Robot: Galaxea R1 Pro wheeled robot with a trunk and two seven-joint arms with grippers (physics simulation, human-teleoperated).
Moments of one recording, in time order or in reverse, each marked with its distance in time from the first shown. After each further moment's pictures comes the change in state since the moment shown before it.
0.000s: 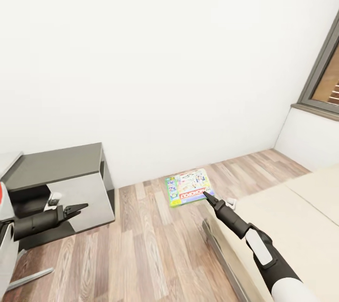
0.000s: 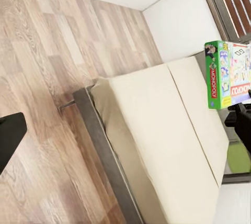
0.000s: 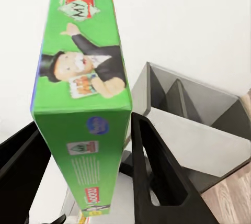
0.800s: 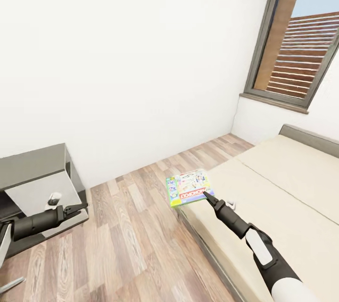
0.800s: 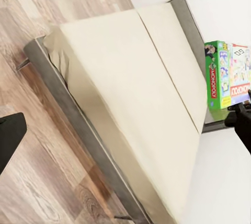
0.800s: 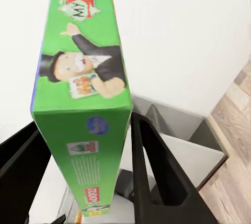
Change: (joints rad) left arm 0.000 0.000 0.000 -0.001 0.001 0.000 0.000; right arm 0.000 0.000 0.000 0.000 0.000 0.000 0.000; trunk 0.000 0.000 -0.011
